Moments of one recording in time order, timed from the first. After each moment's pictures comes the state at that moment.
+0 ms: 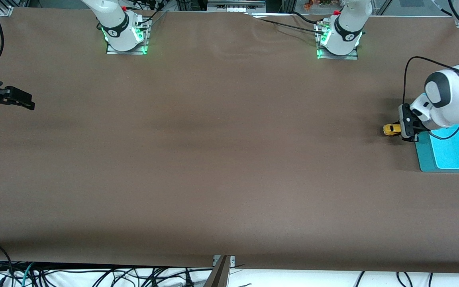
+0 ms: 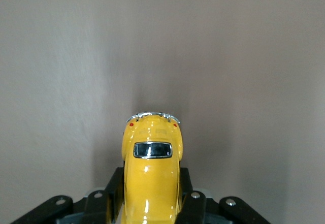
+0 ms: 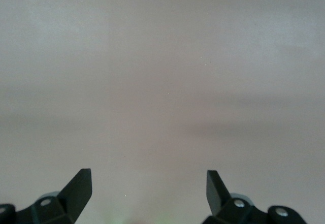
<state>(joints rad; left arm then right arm) 0.46 0.30 -0.12 -2.18 0.04 2.27 1.83 -0.02 0.15 -0.04 -1.46 -0.05 1.51 -0.09</state>
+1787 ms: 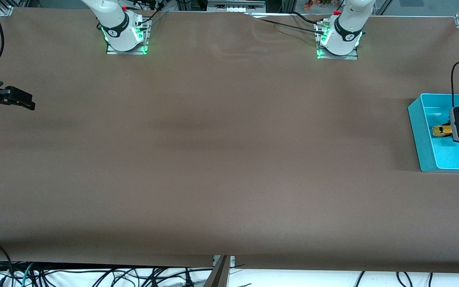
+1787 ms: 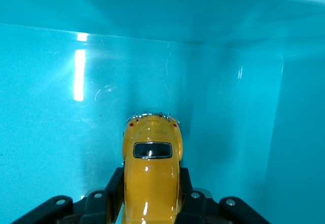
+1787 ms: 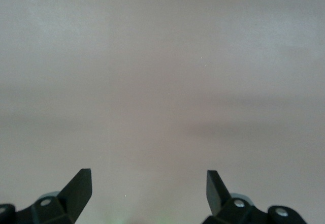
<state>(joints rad) 0.81 0.58 -0.17 -1.86 0.32 2.30 1.92 -0.02 0.15 -0.03 -1.46 -0.05 1.51 -0.09</state>
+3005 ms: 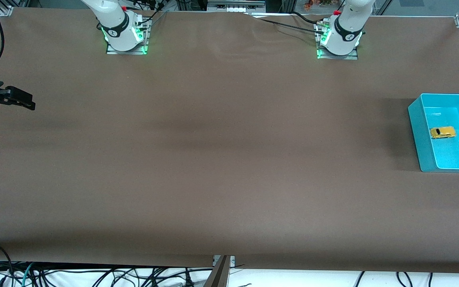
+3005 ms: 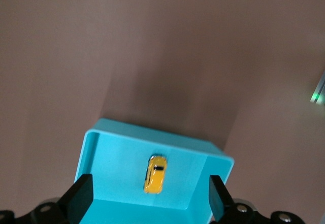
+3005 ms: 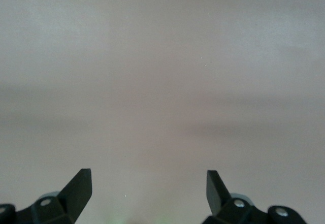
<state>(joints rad) 0.76 0.32 -0.64 -1.49 0.32 1.55 1.33 -0.01 0.15 -0.03 -1.46 -0.05 1.51 -0.09</state>
